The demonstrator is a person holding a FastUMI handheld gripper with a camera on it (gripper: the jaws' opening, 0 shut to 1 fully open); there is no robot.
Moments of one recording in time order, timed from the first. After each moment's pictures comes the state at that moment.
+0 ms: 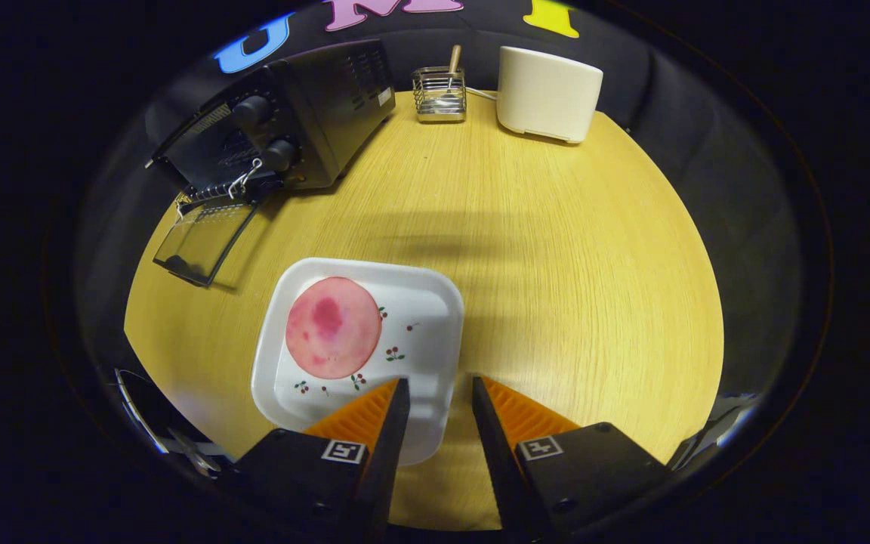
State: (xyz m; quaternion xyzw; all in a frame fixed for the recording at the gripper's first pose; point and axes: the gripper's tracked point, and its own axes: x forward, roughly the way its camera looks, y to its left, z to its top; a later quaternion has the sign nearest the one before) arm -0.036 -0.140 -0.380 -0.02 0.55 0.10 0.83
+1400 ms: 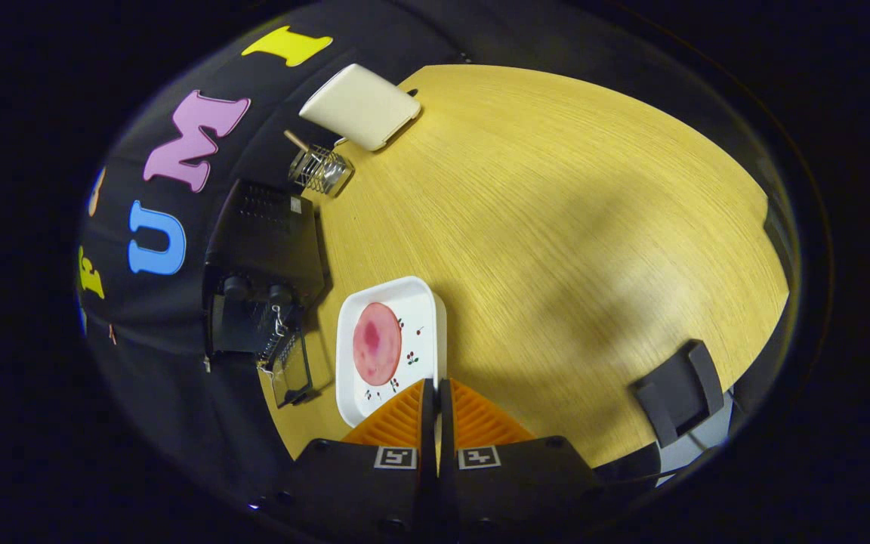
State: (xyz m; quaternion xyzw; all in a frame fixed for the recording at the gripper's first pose) arm -0.072 -0.151 -0.332 0.40 0.50 -0.03 0.76
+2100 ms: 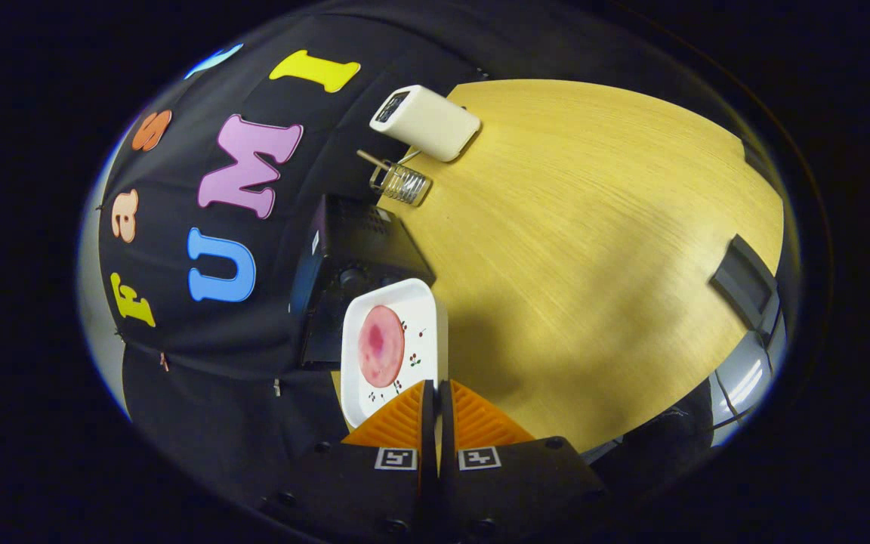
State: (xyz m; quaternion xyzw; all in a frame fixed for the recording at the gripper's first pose) arm -0.071 -0.042 -0.237 0.48 0.42 0.02 0.77
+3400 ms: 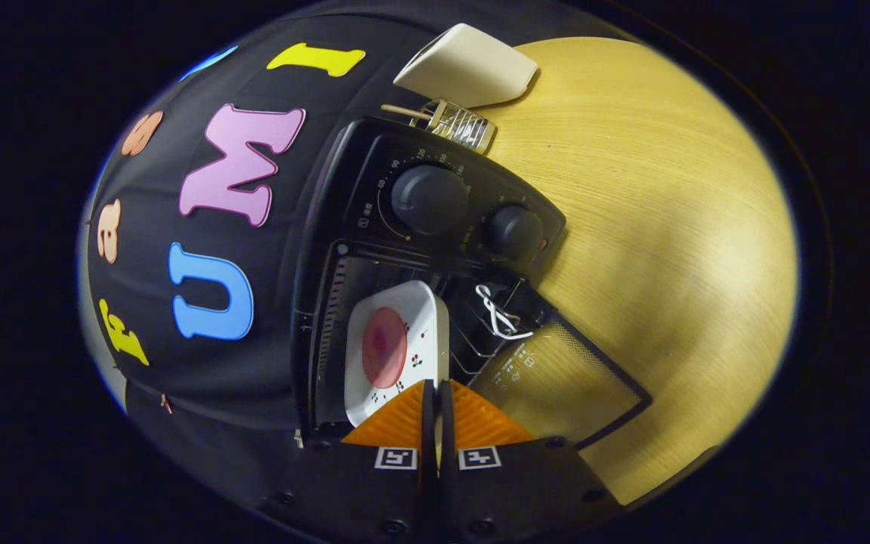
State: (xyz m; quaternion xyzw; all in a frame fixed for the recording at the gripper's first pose) arm 0.097 0.148 -0.301 0.56 0.34 -0.05 0.76
